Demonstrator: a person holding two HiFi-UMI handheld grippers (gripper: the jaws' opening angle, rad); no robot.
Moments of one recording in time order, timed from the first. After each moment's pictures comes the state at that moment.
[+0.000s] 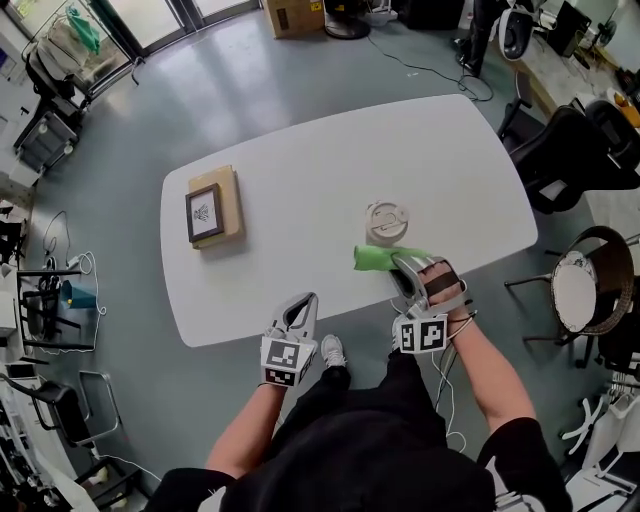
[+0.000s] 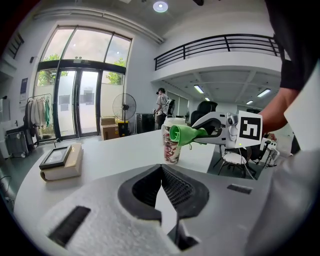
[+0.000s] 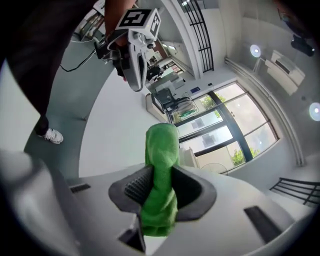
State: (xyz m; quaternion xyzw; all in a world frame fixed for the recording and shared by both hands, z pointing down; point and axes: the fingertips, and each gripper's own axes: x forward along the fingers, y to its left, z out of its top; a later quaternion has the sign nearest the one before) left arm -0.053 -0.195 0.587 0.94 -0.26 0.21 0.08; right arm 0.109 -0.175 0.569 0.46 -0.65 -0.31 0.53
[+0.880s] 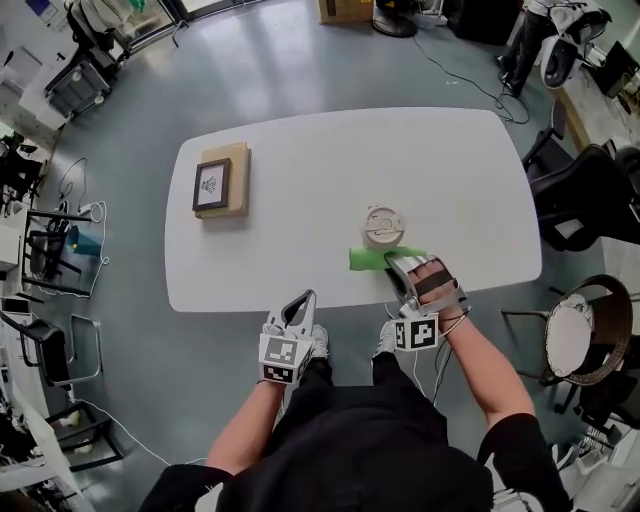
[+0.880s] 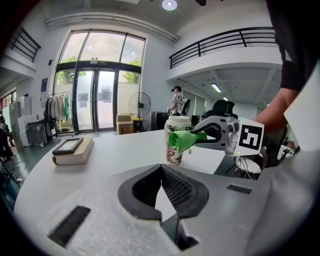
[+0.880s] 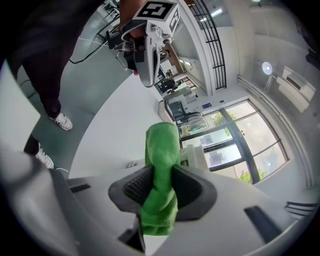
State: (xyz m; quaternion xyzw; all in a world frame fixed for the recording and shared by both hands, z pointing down) left arm -0.028 -0.174 0.589 0.90 -0.36 0.21 0.11; right arm 0.129 -0.184 0.592 0.37 -0.67 -0.38 0.52
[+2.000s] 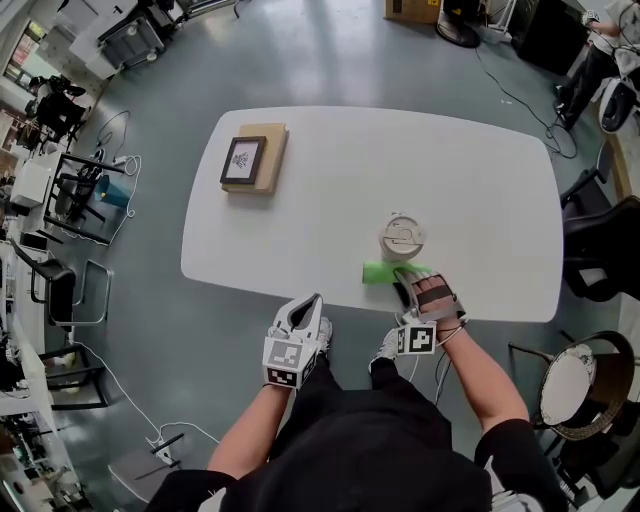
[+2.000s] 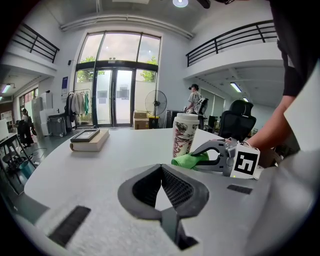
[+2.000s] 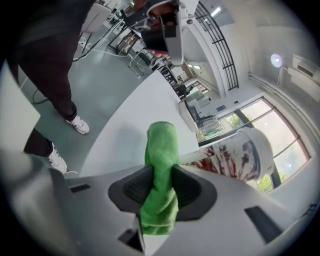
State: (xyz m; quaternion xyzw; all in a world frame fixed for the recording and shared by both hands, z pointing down) left arm -0.036 -0.157 0.594 0.85 -0.45 0.21 0.15; right arm 0.124 -0.180 0.682 0.28 -0.73 -0.36 0.51
